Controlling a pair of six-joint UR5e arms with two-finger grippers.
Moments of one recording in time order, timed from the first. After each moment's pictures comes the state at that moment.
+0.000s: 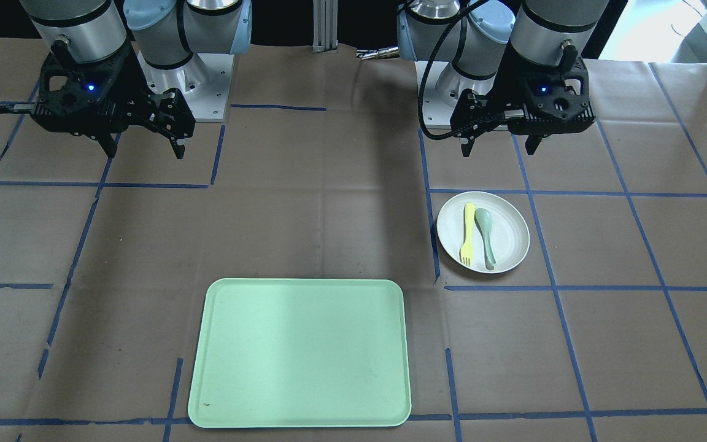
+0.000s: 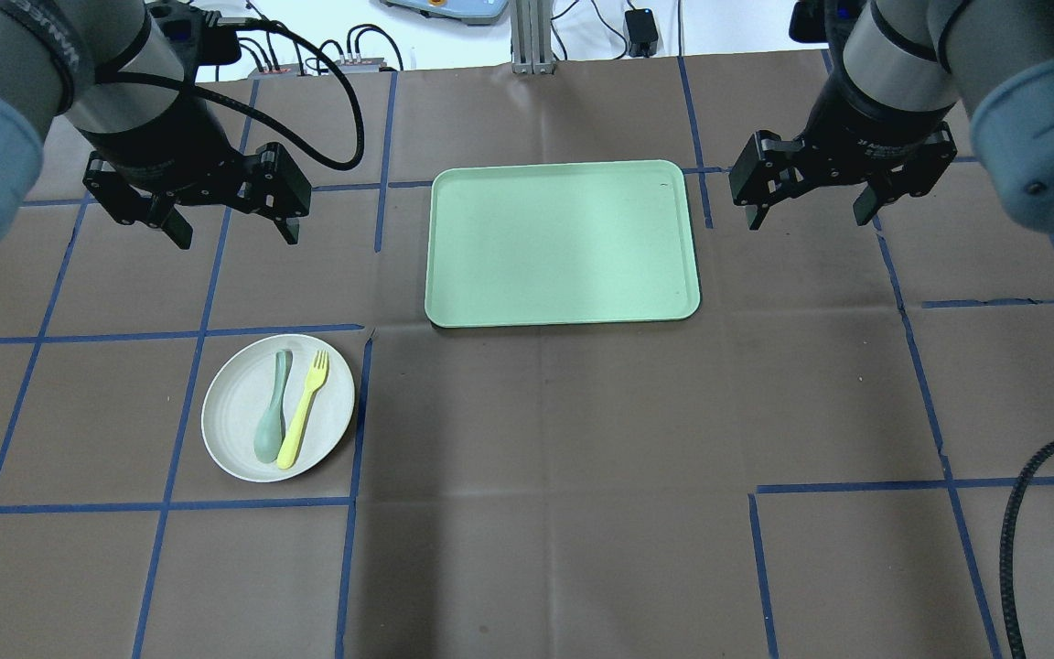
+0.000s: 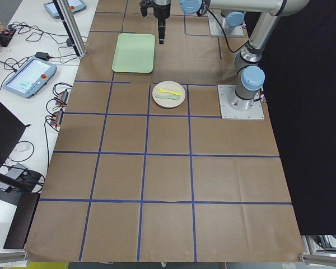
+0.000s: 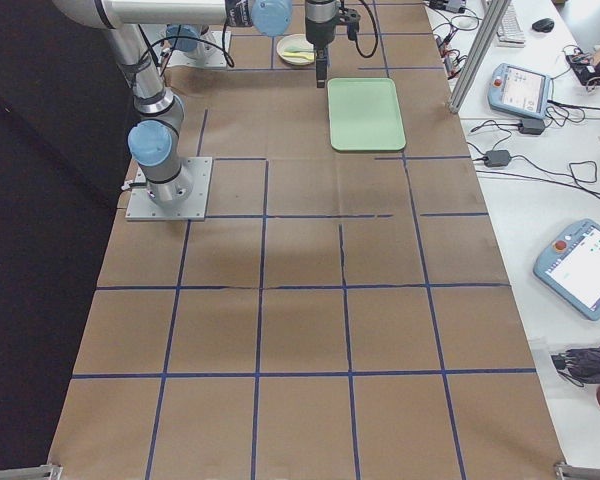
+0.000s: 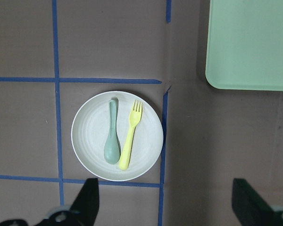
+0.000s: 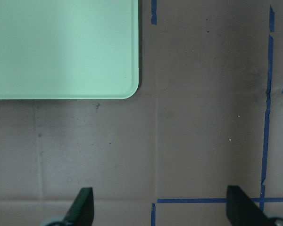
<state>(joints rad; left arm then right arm) -1.58 -1.53 -1.59 -1.57 1.62 -0.04 1.58 -1.62 1.64 -1.65 -1.57 0.01</state>
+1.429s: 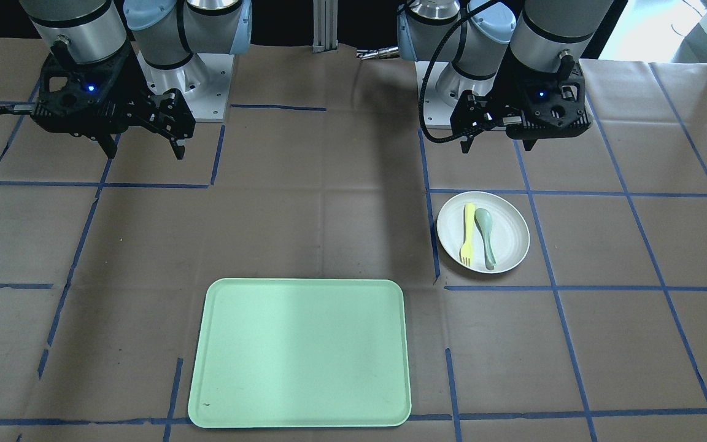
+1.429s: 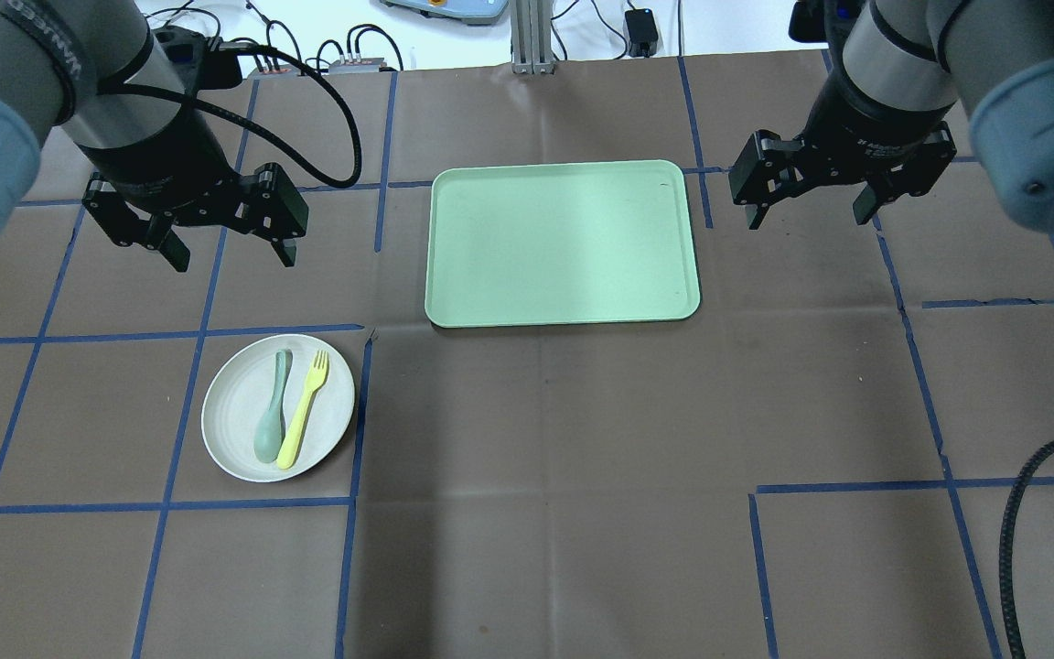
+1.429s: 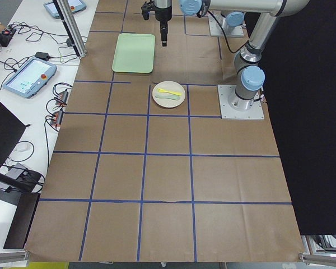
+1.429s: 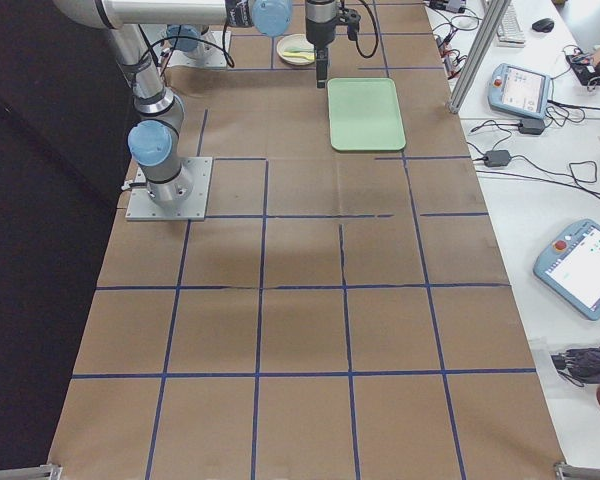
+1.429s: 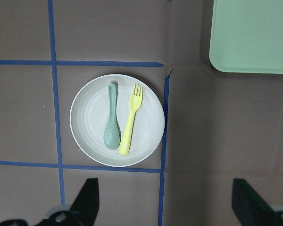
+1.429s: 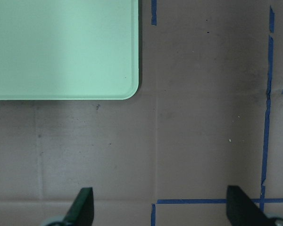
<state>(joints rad) -1.56 -1.53 -1.60 -1.63 1.62 -0.03 1.58 -1.62 1.64 -1.65 -1.57 0.01</state>
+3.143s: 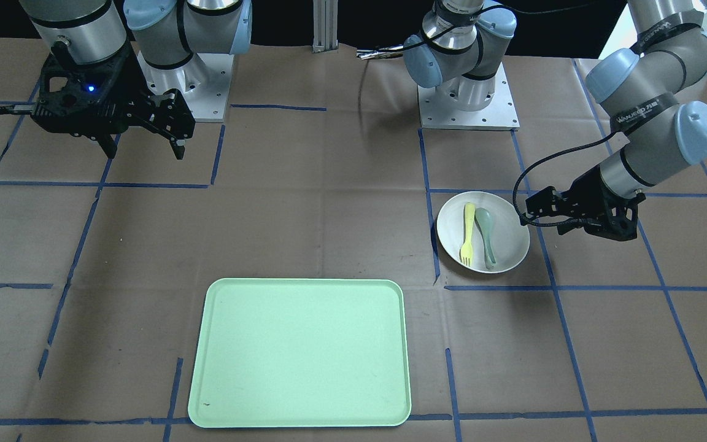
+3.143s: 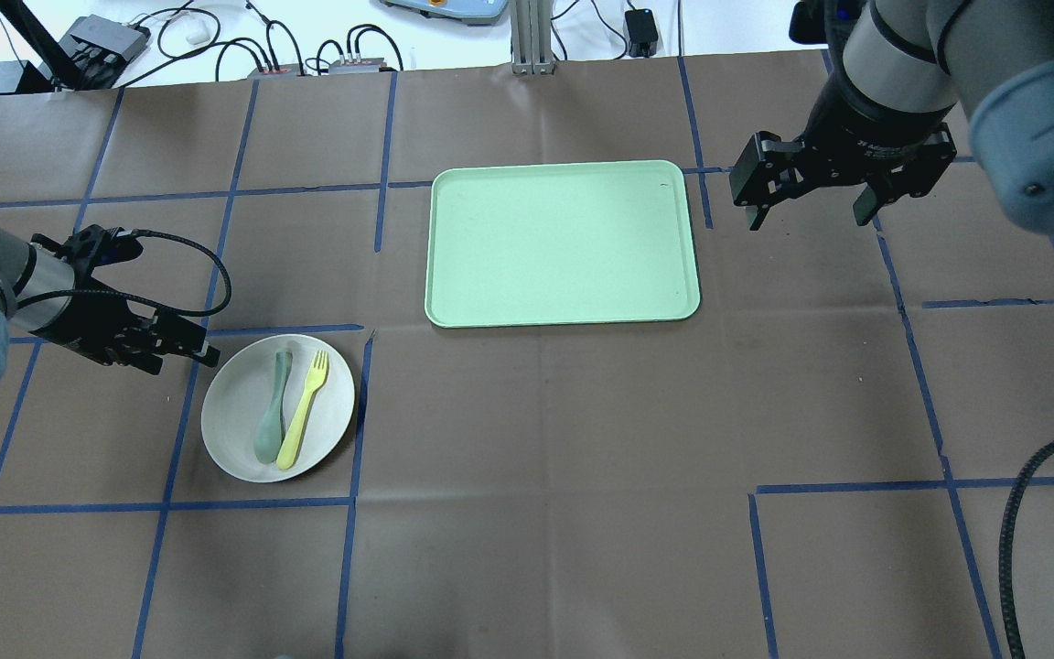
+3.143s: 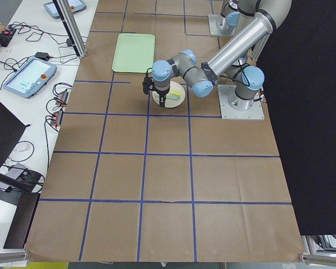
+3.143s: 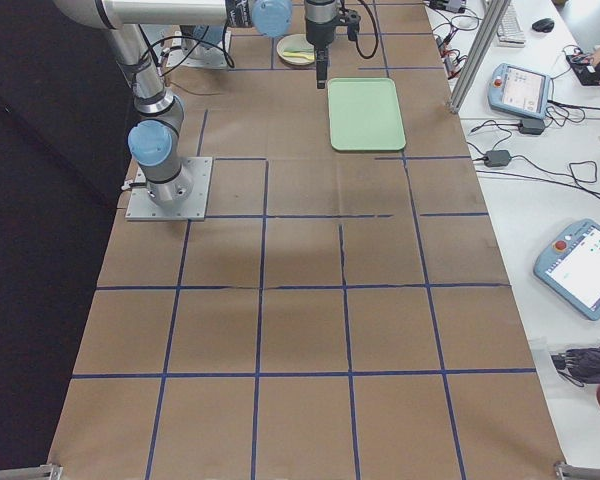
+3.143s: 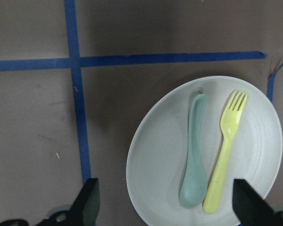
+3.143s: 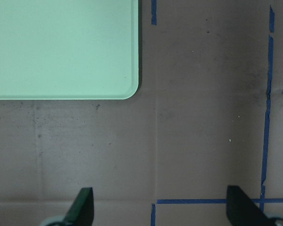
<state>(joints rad) -1.02 -1.71 -2.06 -1.16 1.32 0.65 1.58 -1.62 1.64 -1.65 -1.57 0.01</state>
